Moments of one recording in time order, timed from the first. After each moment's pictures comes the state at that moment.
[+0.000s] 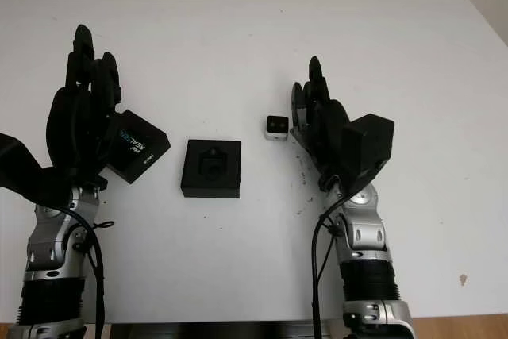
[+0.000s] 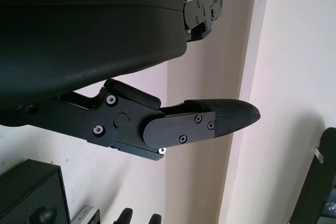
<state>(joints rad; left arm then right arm) -0.33 0.14 0.22 0.01 -0.27 -0.02 -0.13 -0.43 -0.12 -0.10 0.23 0.14 0.07 0.20</state>
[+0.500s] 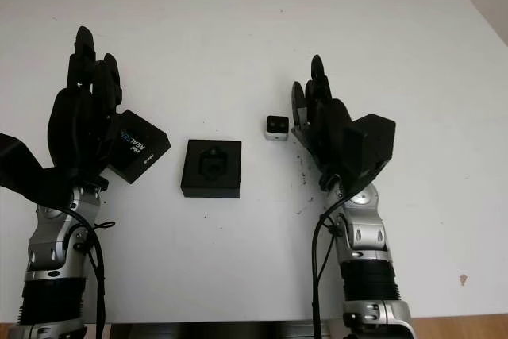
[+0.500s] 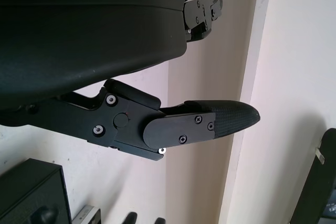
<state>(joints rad) -0.33 0.14 0.22 0.01 -0.27 -0.02 -0.12 -0.44 -0.15 -0.10 0.23 0.03 0.00 0.11</state>
